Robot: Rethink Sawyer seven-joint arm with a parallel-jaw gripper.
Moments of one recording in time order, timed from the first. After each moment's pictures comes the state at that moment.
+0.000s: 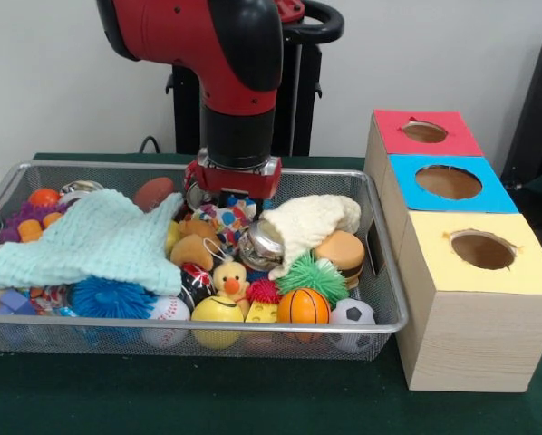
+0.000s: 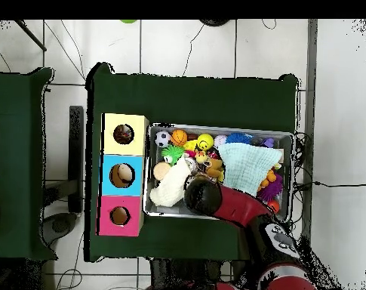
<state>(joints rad) -0.37 -0.50 0.00 1.83 -0.03 0.23 1.63</state>
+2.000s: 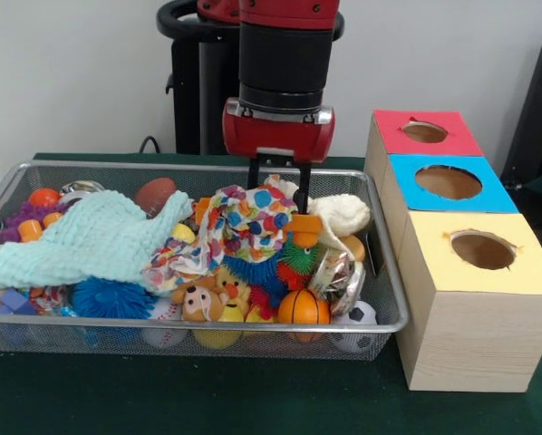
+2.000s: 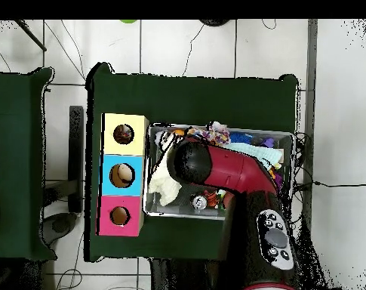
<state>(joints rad) -0.26 -0.67 0.00 1.62 -0.01 0.43 1.63</state>
